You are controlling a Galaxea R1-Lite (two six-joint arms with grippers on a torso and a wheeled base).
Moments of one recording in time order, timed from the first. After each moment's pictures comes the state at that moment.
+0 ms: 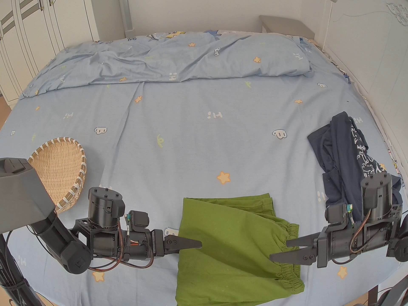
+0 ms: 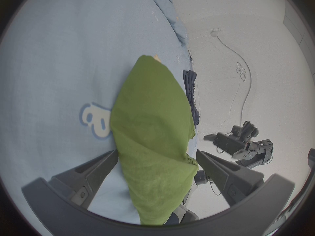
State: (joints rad) left arm -0.44 1.98 -0.43 -0.95 -0.69 -0.68; right arm 0.53 1.53 -0.37 -0.53 0.55 0.34
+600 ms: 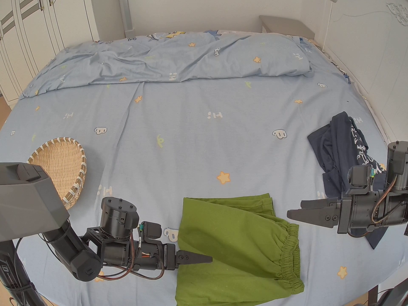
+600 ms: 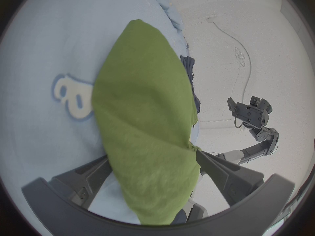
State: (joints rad) left arm -0.52 2.03 -0.41 -0.96 -0.68 -0.61; right arm 0.45 1.40 -0.52 -0.45 0.53 0.35
